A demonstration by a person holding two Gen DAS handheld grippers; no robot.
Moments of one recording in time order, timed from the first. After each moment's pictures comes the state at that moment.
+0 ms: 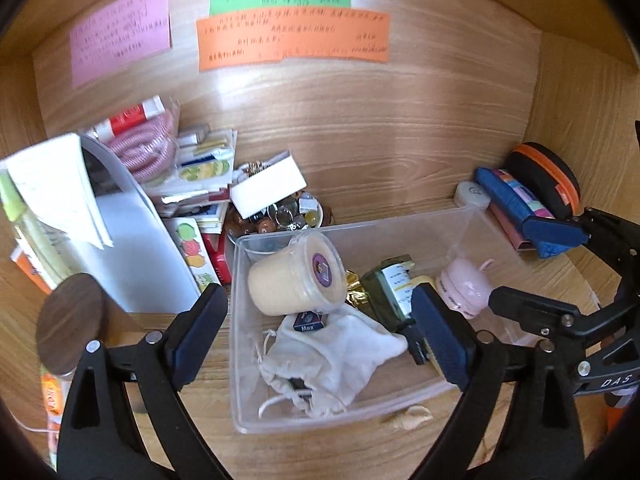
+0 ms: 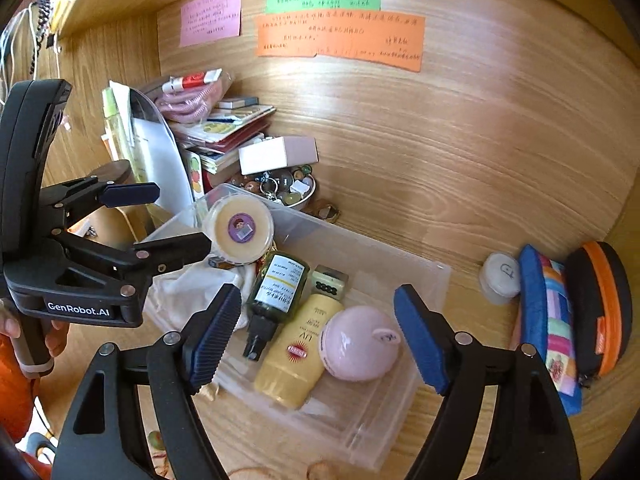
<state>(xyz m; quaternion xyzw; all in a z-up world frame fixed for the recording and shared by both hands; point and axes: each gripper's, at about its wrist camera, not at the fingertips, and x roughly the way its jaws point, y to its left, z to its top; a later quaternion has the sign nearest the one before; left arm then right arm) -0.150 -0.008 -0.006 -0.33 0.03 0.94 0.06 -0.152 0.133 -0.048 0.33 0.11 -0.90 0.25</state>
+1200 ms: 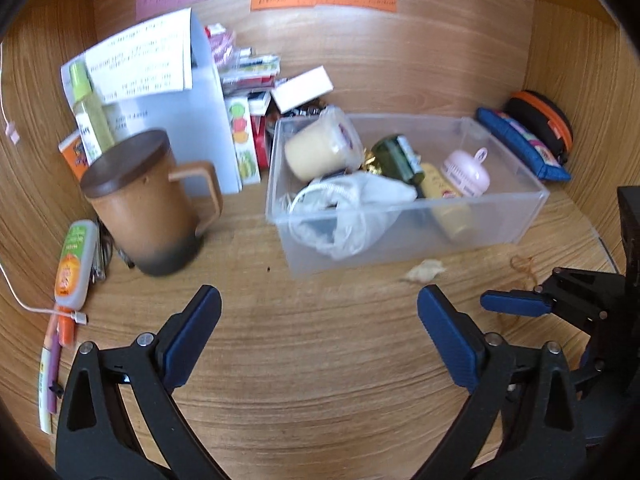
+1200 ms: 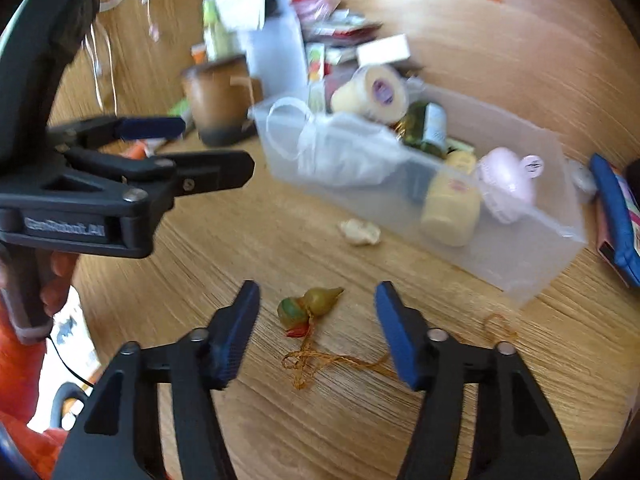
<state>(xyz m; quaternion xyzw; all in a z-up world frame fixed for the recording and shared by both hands) -0.048 -0.032 -0.061 -0.38 0.02 0.92 0.02 -0.039 0.091 -0.131 0.40 0.12 -0.85 0.32</state>
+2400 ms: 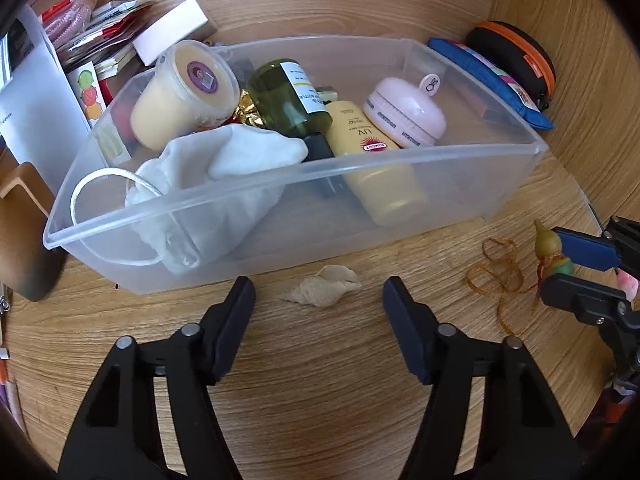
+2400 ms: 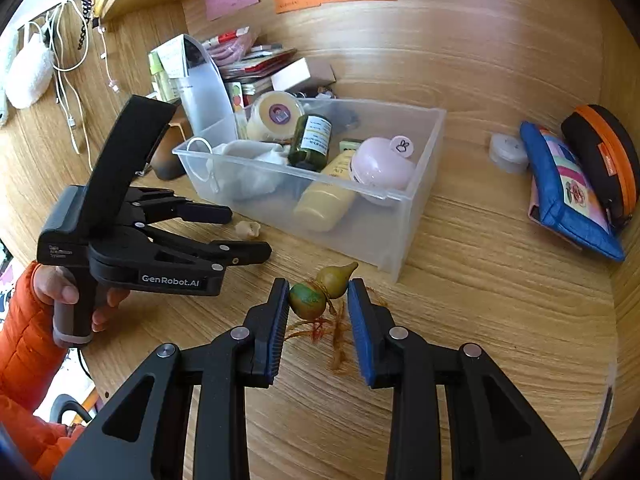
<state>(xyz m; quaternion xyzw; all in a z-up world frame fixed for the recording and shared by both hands) -0.115 0.043 -0.108 -0.46 0.04 0.88 0.11 -0.057 0.188 -0.110 0.37 0.06 -0.88 0.29</state>
